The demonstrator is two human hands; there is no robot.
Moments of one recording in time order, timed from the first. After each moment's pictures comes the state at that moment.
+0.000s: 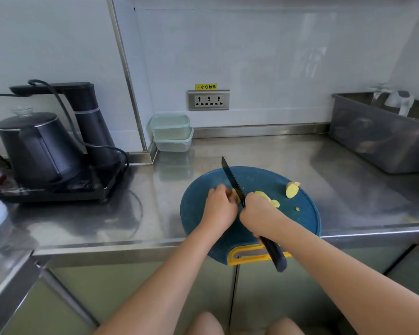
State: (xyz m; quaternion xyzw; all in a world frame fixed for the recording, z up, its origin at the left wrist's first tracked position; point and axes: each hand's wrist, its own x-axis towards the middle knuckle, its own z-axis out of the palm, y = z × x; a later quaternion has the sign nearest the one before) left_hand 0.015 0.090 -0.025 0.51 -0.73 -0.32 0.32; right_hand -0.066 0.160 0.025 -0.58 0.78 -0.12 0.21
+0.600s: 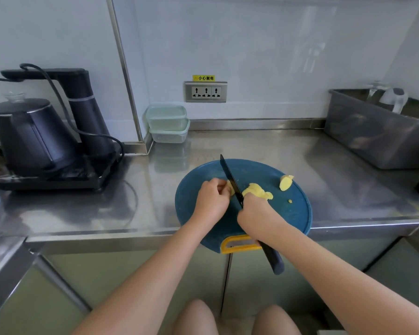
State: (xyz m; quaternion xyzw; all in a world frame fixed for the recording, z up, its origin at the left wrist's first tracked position) left_hand 0.021 0.092 -0.031 0.48 -0.72 -0.36 0.35; right_hand -0.066 0.169 0.008 -0.57 0.80 0.05 0.17
